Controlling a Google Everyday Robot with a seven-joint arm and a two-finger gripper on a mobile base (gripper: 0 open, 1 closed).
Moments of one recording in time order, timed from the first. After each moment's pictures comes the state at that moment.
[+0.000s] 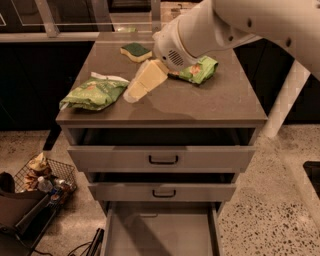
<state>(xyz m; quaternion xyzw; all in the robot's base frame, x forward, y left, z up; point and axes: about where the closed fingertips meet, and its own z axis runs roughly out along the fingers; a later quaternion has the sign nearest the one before) 0.589 0.028 0.961 -0.56 0.70 0.16 0.41</state>
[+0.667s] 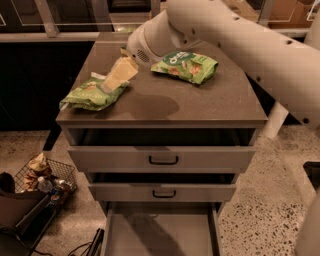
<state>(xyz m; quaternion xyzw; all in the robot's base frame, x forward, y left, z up) 0.671 0.101 0.927 -0.56 0.69 0.18 0.42</state>
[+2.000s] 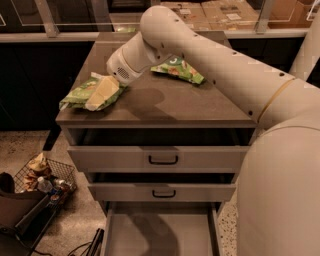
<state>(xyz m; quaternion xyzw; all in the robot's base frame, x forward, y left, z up) 0.670 0.167 0.861 -0.60 0.67 0.26 0.35</state>
